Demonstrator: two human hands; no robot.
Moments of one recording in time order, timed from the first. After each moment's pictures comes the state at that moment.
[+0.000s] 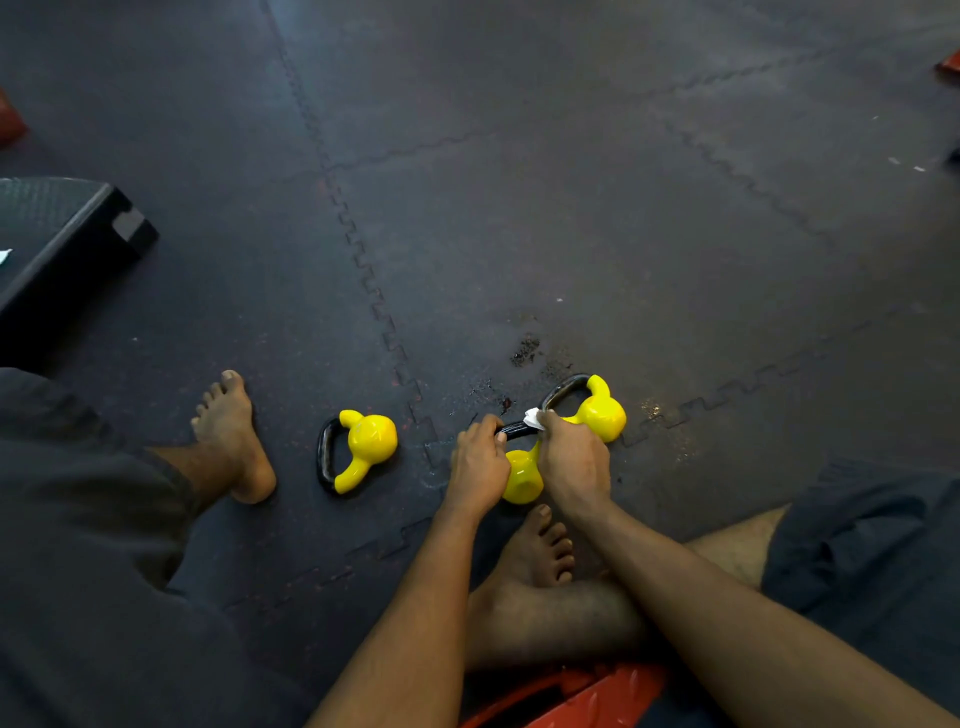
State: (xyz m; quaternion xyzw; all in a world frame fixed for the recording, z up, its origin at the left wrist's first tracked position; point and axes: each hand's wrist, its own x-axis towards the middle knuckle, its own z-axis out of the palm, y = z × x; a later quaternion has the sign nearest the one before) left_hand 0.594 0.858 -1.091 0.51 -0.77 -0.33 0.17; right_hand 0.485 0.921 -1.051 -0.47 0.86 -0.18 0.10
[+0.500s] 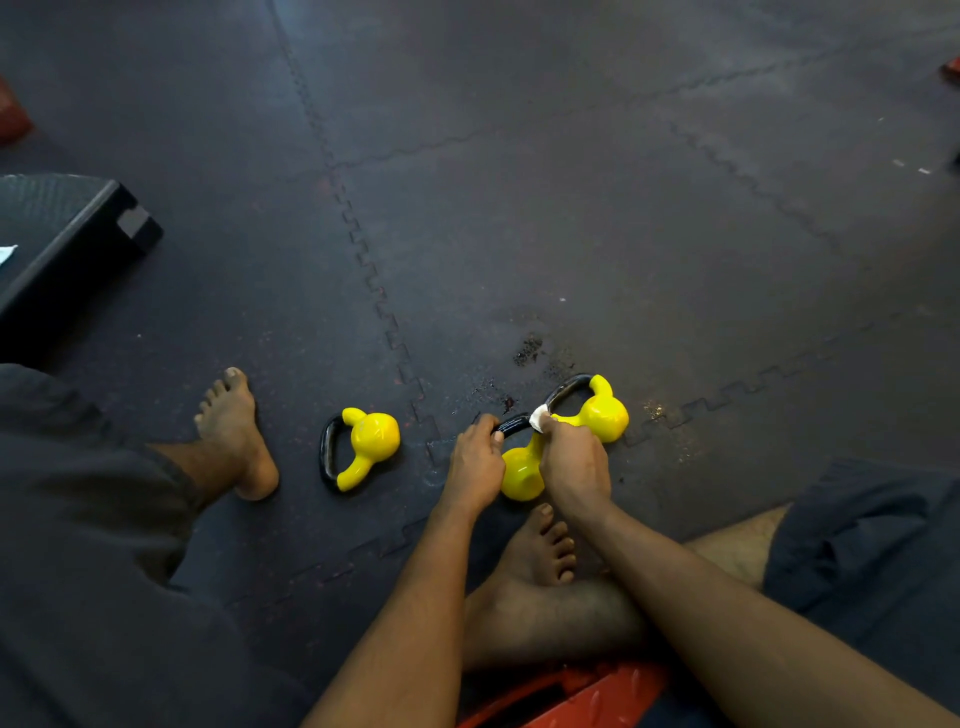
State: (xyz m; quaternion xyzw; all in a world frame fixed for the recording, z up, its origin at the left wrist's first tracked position) left_hand 0.601 0.854 -1.093 0.52 -0.75 -0.38 0.18; right_hand 0.487 0.925 -1.048 -0.48 0.85 -0.17 0.13
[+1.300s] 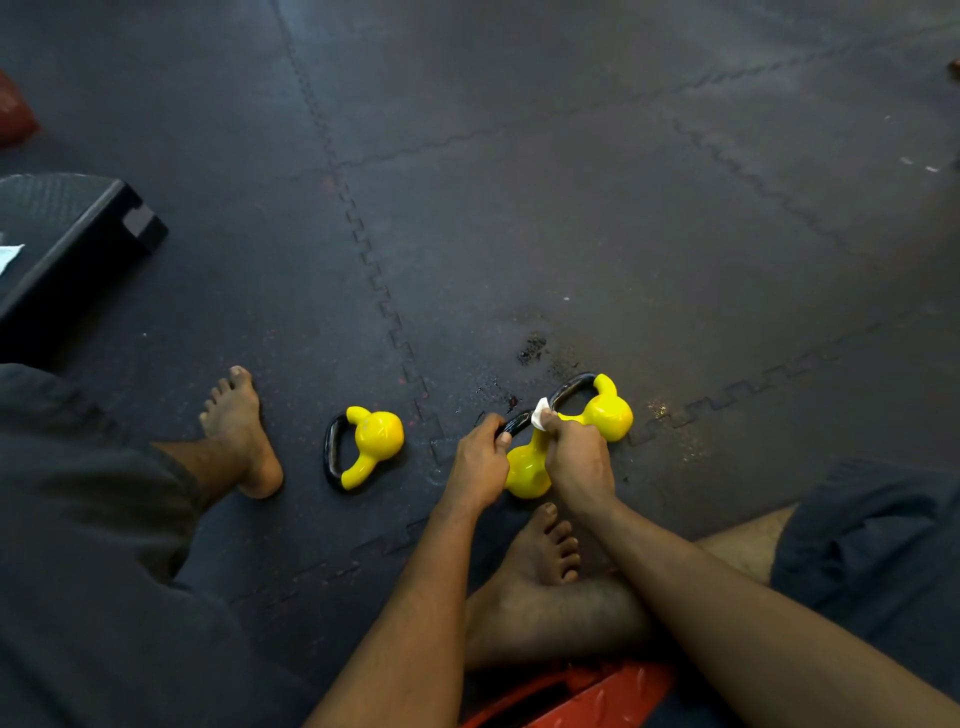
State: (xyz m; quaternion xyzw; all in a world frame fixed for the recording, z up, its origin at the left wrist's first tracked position) left_hand 0.606 0.860 -1.076 0.51 -0.74 -0.41 0.17; right_hand 0.480 0.920 -1.066 -0.47 0.83 -0.24 0.17
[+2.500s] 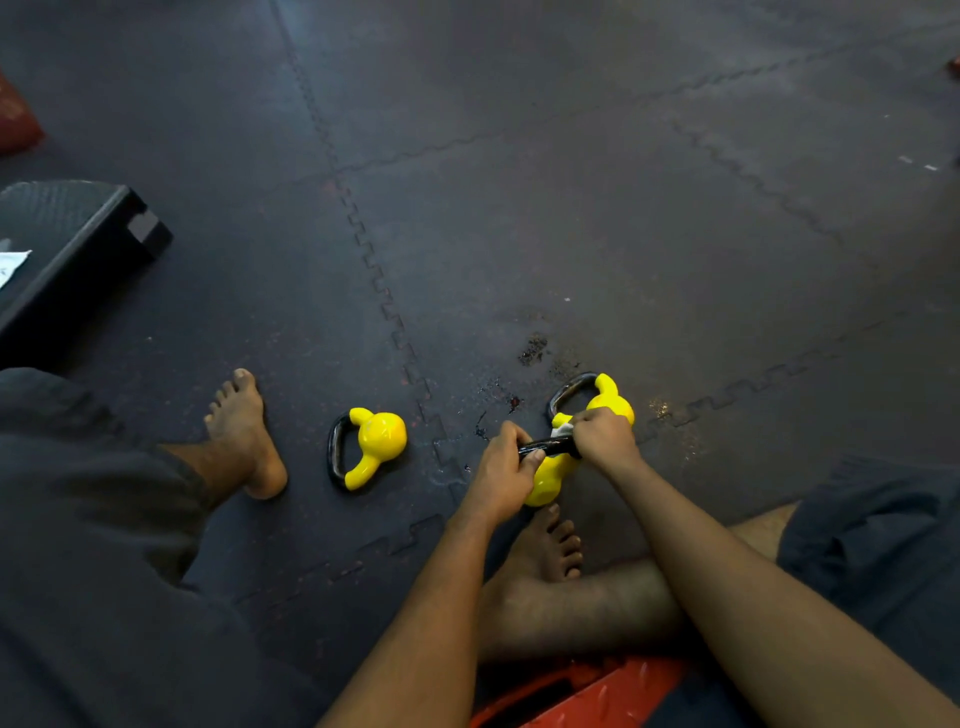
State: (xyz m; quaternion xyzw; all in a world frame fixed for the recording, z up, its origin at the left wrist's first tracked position) left_hand 0.597 0.879 -1.080 0.45 -0.76 -0.44 0.16; right_hand 0.437 0.906 -1.056 -0.41 0.86 -0.15 0.28
